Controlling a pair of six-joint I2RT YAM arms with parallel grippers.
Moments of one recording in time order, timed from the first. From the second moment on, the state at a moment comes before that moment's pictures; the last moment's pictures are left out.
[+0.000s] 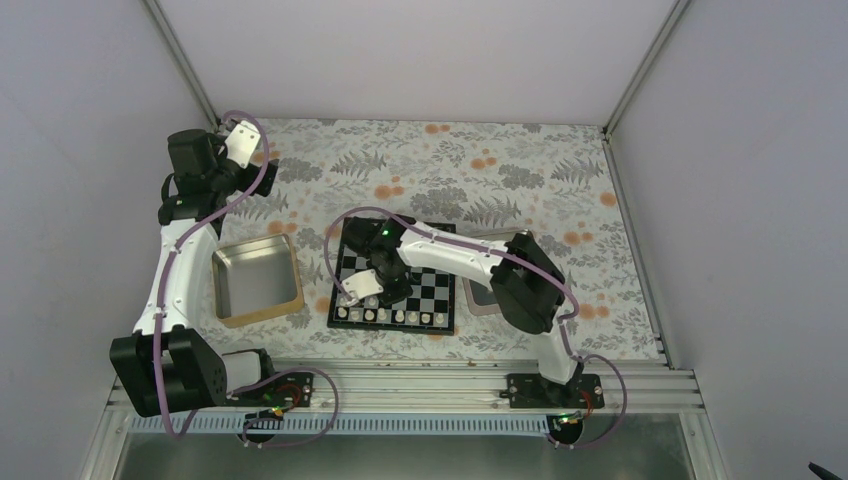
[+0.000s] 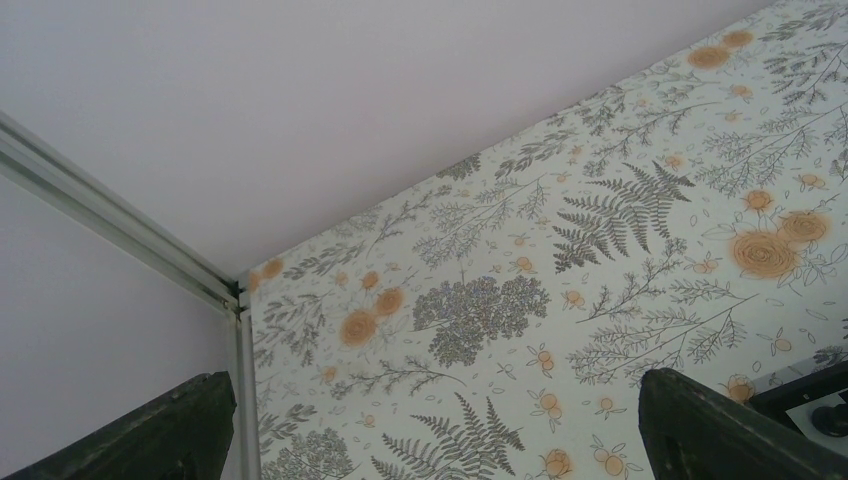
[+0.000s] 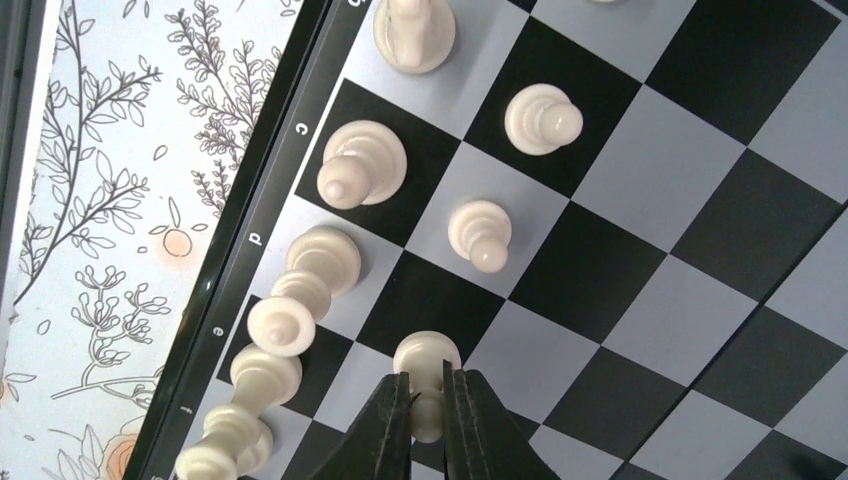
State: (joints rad) left arm 0.16 1.24 1.11 -0.32 0.29 0.49; right arm 1.05 2.05 1.64 -1.06 -0.09 -0.96
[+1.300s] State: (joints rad) left arm 0.16 1.24 1.11 -0.32 0.29 0.49; right arm 0.73 1.67 1.55 -1.05 -0.05 -0.95
